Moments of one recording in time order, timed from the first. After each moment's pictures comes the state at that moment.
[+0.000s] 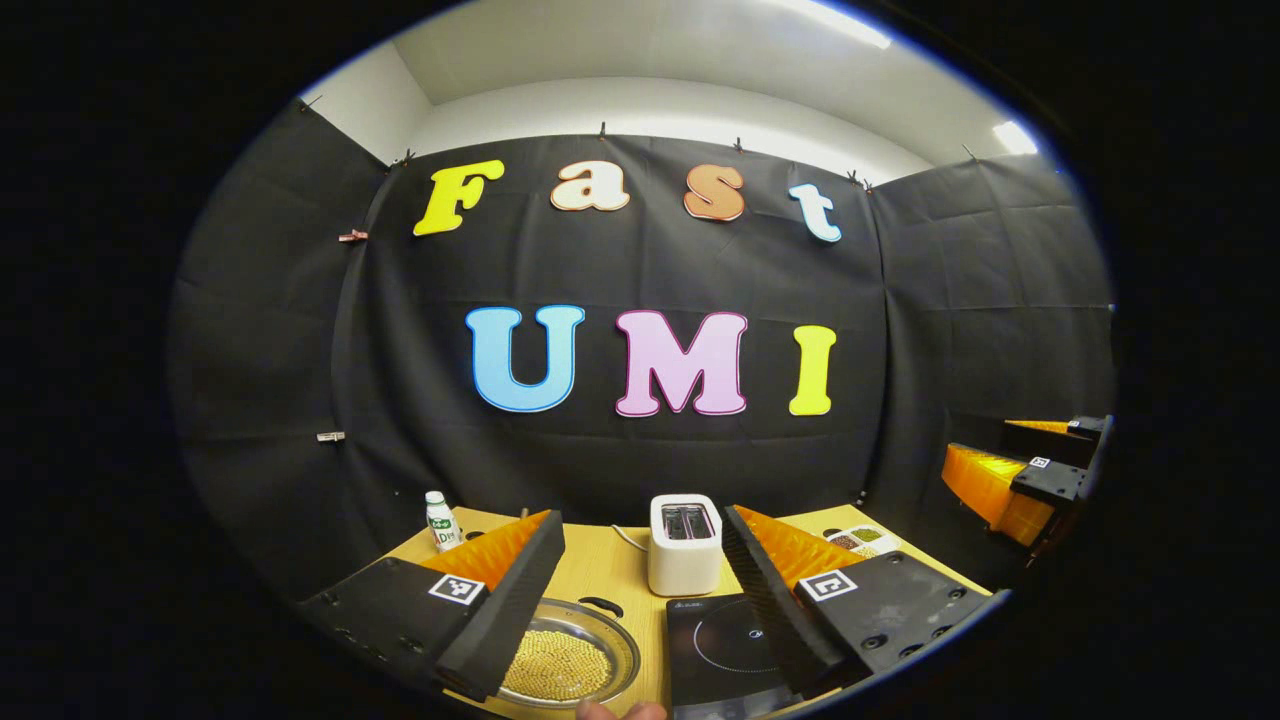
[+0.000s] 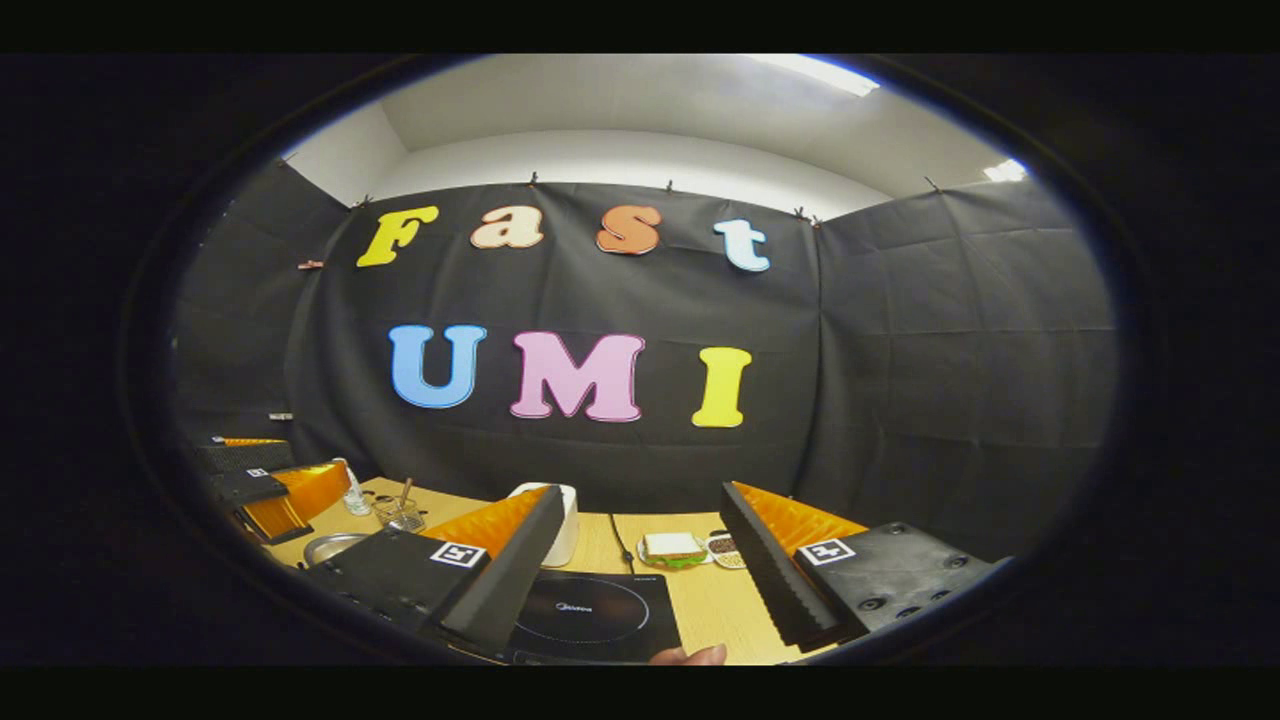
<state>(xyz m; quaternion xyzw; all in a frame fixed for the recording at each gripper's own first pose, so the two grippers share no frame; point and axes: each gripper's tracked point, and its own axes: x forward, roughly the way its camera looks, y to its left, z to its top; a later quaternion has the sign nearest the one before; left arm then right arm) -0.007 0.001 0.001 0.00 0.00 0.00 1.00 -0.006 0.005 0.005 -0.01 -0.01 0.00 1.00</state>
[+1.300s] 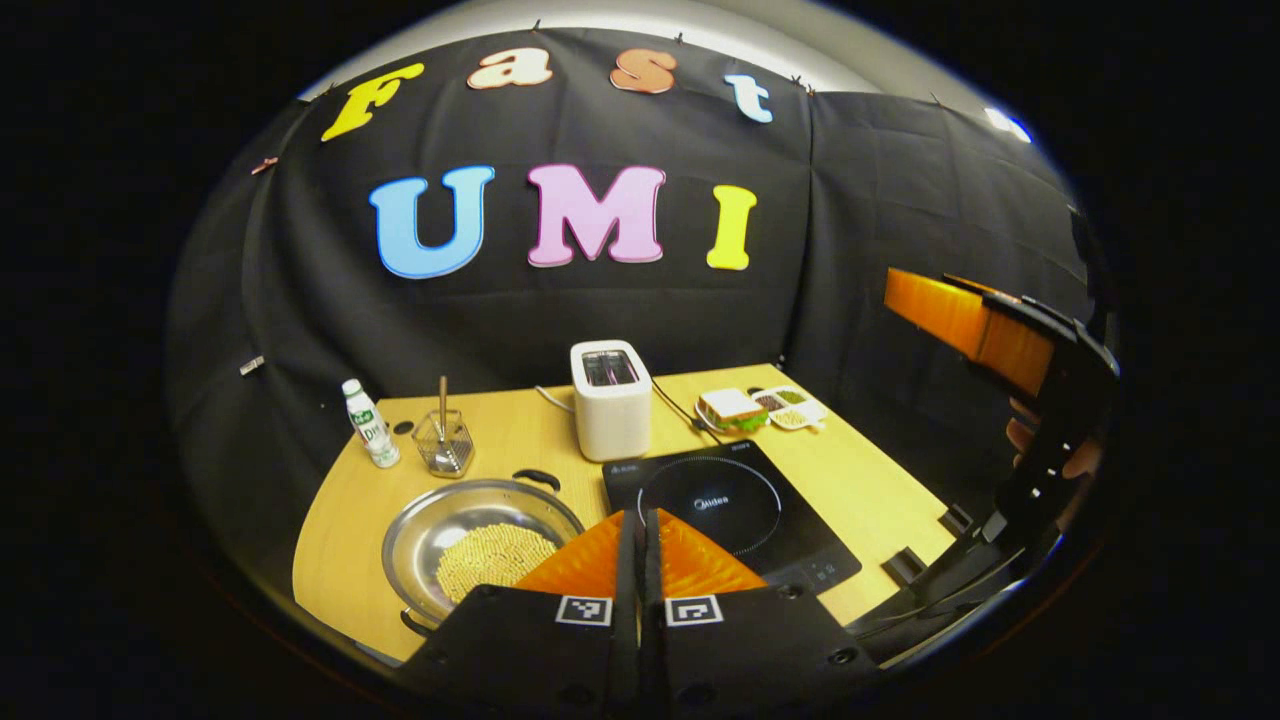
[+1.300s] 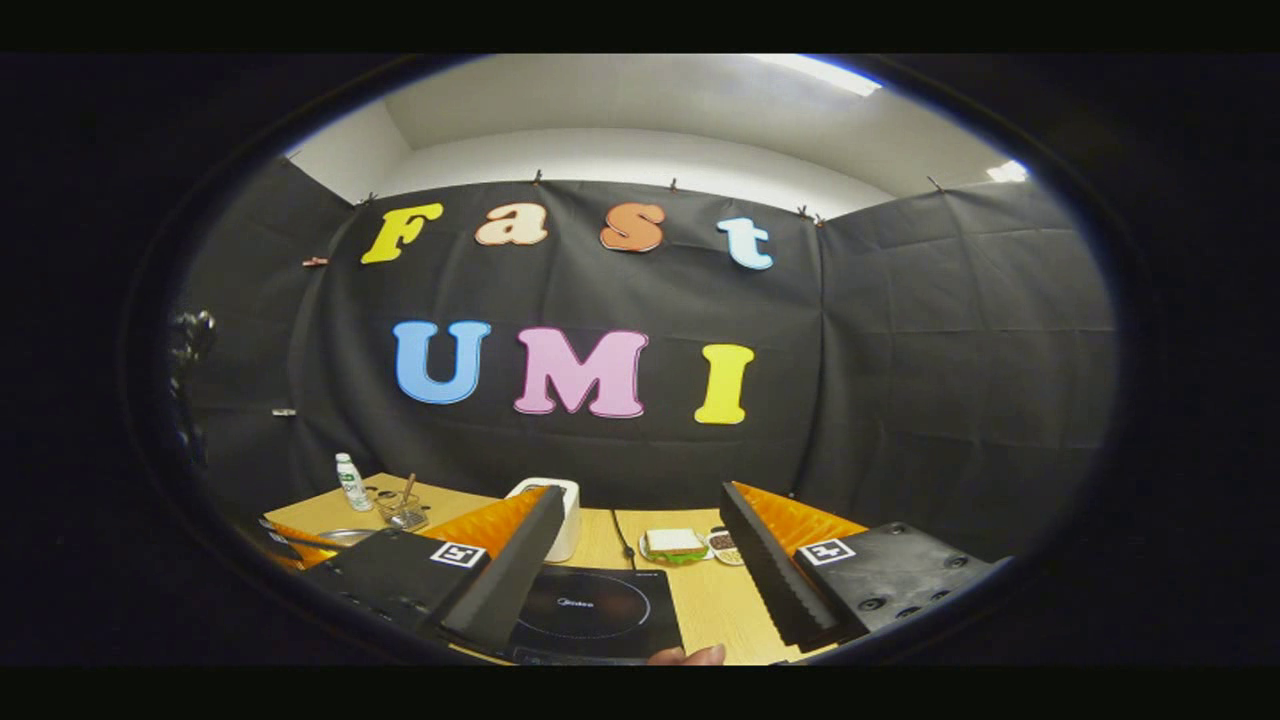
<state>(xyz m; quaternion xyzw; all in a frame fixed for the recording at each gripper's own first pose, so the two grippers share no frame) -0.056 -0.031 -0.130 0.02 0.24 -0.14 0.96 -0.013 0.009 -0.003 -0.02 0.00 0.00 1.00</state>
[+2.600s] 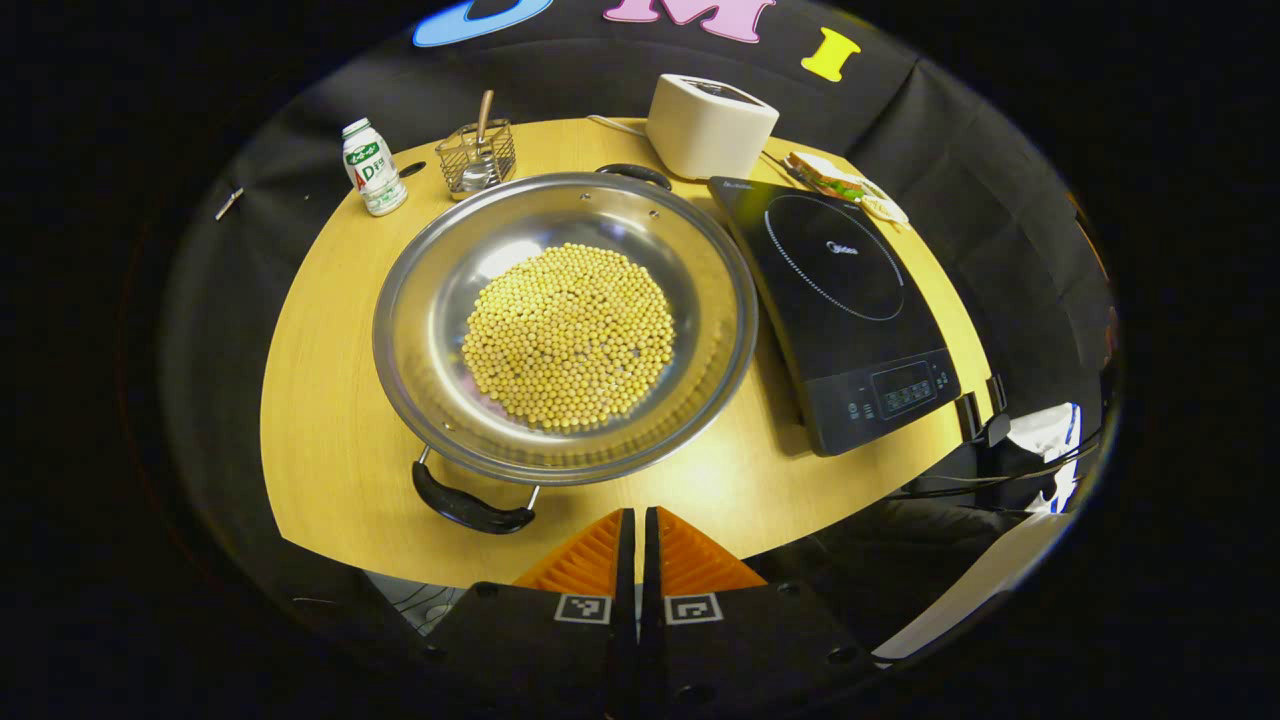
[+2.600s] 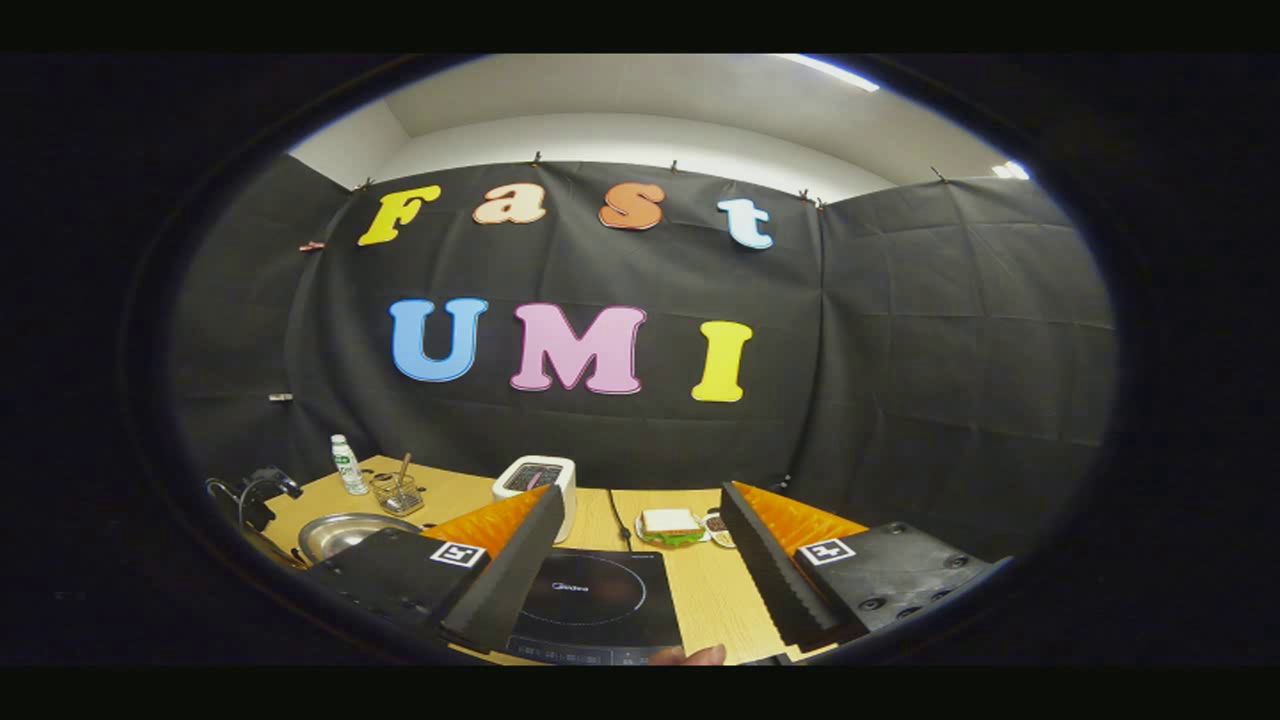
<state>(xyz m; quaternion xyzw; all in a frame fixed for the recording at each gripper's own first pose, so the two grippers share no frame) -0.113 0.121 -0.311 -0.01 0.58 -0.12 0.81 -0.016 0.004 -0.027 -0.02 0.03 0.00 1.00</state>
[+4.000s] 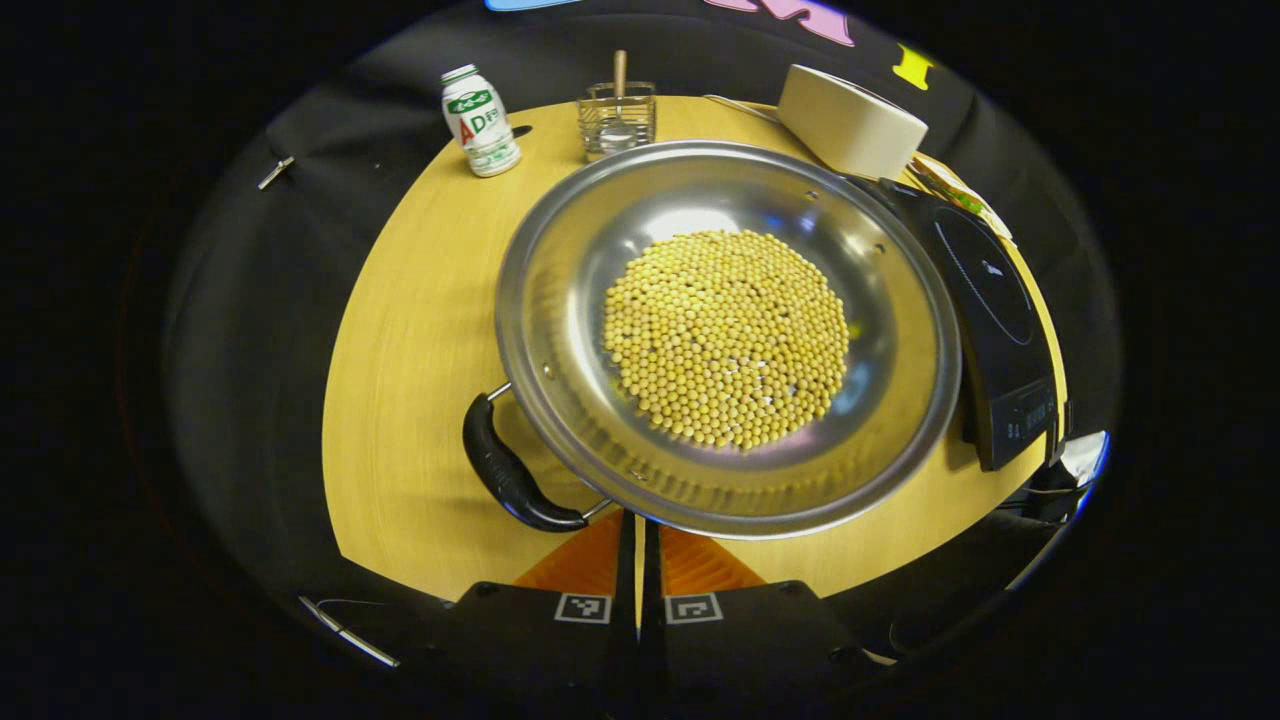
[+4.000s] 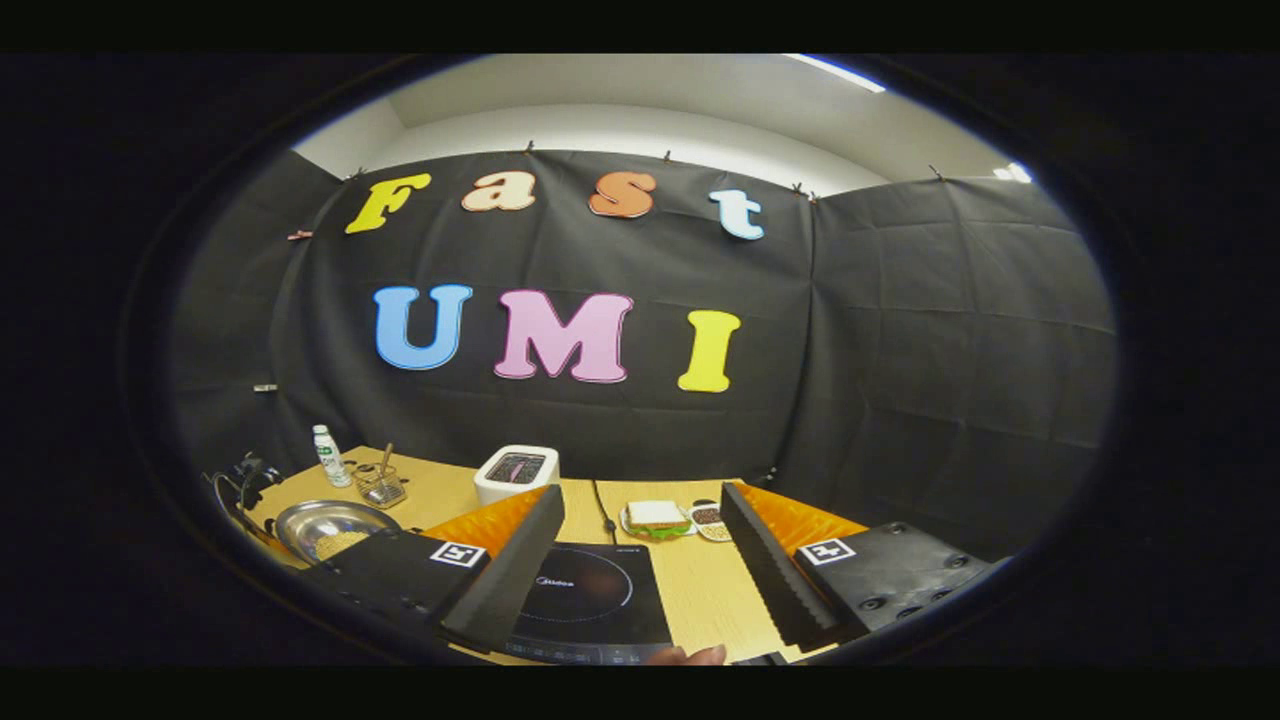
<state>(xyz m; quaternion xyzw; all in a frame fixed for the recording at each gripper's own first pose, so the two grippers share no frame) -0.068 0.259 -0.359 0.02 0.59 -0.01 0.81 -0.008 -0.005 -0.038 -0.03 0.05 -0.03 1.00</state>
